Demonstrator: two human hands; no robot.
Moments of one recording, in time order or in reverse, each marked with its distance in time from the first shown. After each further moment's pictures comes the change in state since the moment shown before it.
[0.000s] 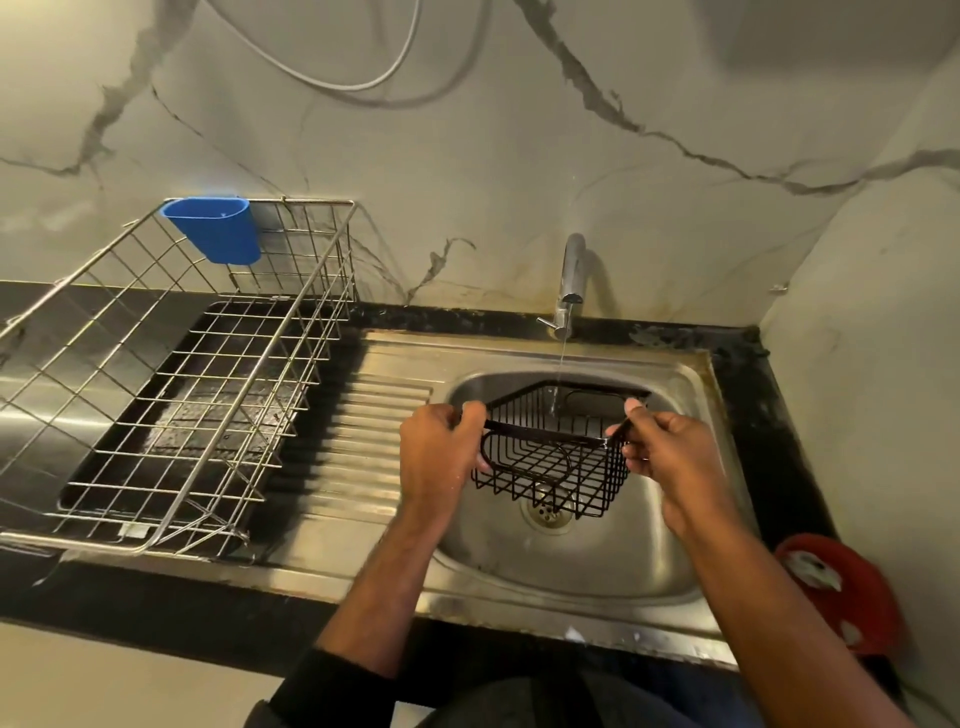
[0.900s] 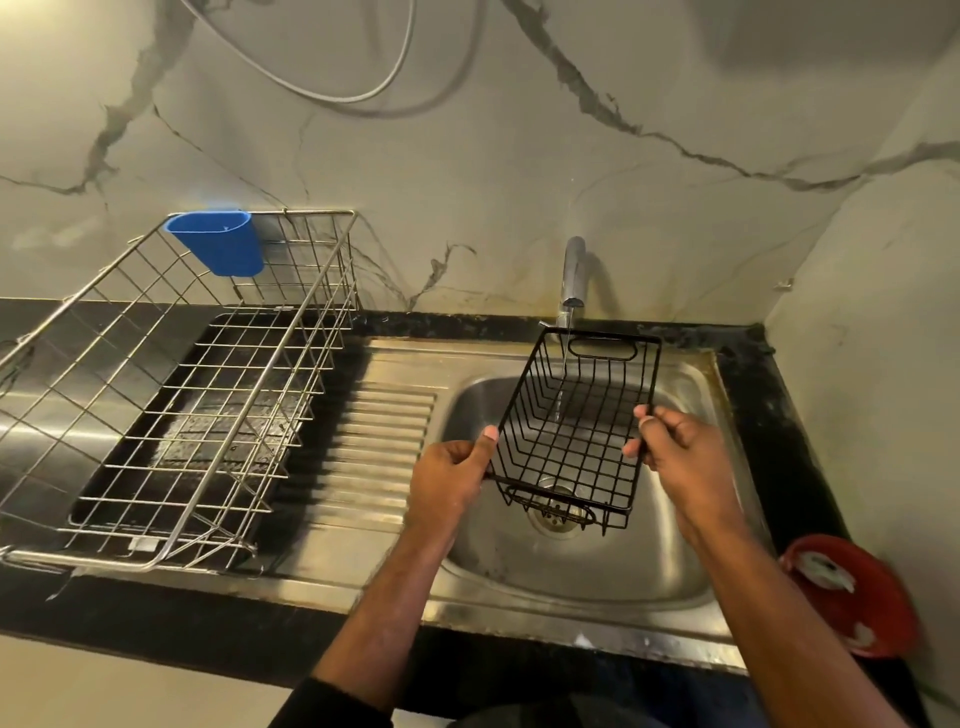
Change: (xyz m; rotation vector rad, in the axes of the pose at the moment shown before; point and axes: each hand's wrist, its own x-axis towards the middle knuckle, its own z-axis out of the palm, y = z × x) left_hand -0.004 -0.031 0.004 -0.060 -0.165 -0.189; right_hand 0.000 0.011 -0.009 -0.098 -0.025 -0.147
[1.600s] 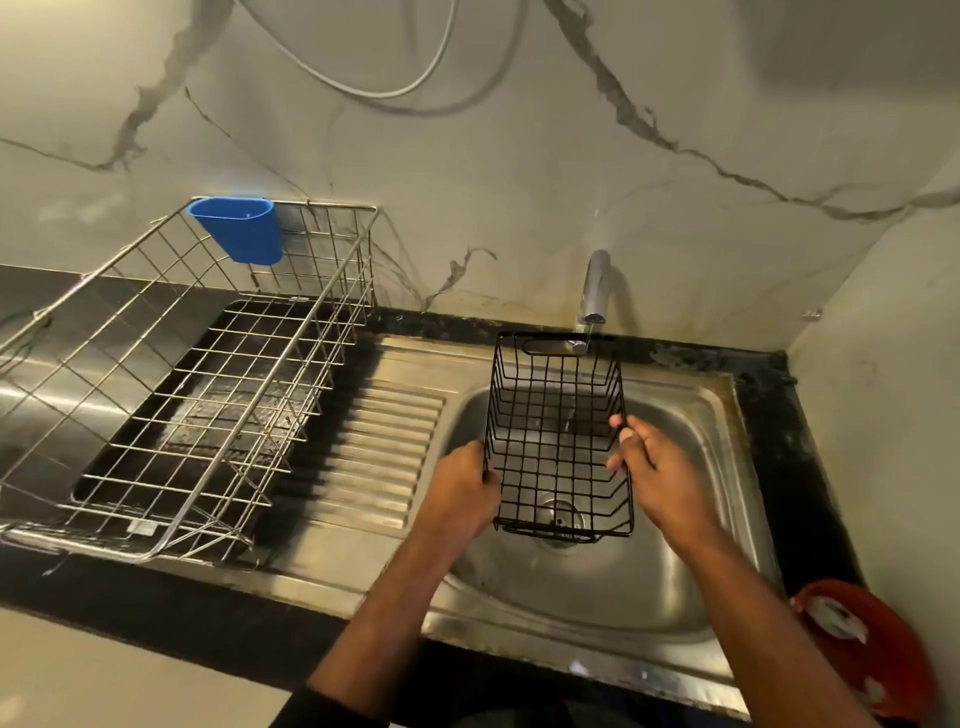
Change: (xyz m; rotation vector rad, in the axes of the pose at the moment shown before) left_hand 0.012 0.008 0.008 0.542 -0.053 0.137; right_hand 0.018 0.006 0.020 -0.315 -0.215 -0.107
